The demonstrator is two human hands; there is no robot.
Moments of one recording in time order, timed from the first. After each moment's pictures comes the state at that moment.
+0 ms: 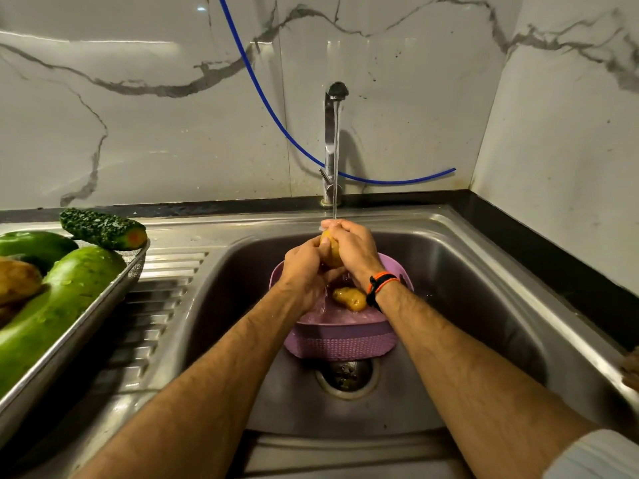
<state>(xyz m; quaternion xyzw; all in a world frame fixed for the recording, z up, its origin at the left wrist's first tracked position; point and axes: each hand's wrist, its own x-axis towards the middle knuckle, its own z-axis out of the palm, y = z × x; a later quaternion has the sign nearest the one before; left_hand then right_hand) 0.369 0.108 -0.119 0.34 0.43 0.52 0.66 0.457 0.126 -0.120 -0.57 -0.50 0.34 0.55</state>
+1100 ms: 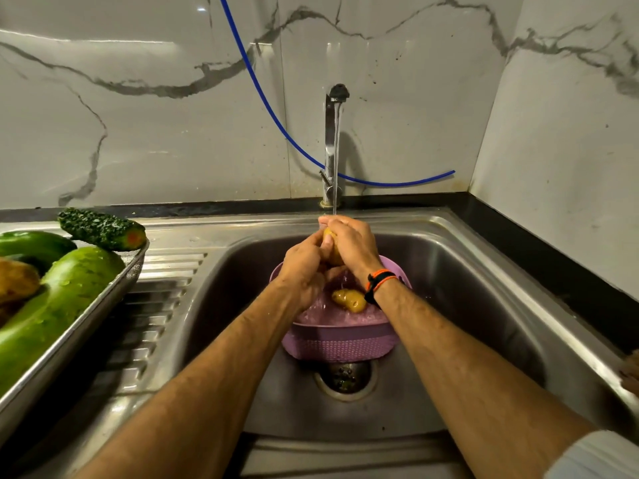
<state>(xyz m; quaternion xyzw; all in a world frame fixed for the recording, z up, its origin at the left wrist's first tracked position) 0.368 0.115 -0.117 0.35 0.40 0.51 0.68 0.457 0.123 -0.109 -0.57 -0.51 0.33 0.56</state>
